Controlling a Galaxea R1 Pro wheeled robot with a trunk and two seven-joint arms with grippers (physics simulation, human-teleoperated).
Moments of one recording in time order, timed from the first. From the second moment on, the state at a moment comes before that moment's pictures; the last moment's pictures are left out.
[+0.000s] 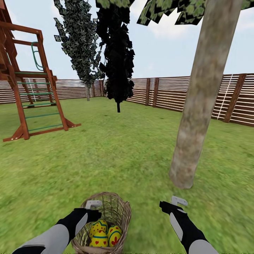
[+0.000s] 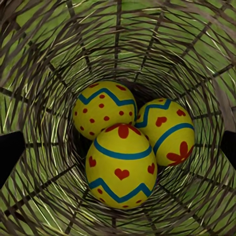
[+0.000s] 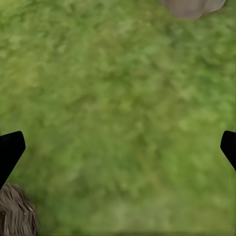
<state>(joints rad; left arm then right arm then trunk) -0.70 -0.04 0.03 -0.19 0.00 0.29 -0.01 -0.53 0.07 -0.15 -0.56 -0.13 0.19 -0.18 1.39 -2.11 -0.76</state>
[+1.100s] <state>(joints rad) -0.70 -0.04 0.03 -0.19 0.00 0.29 -0.01 -0.53 0.07 -0.15 -0.56 -0.13 0.19 -0.18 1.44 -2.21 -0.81</state>
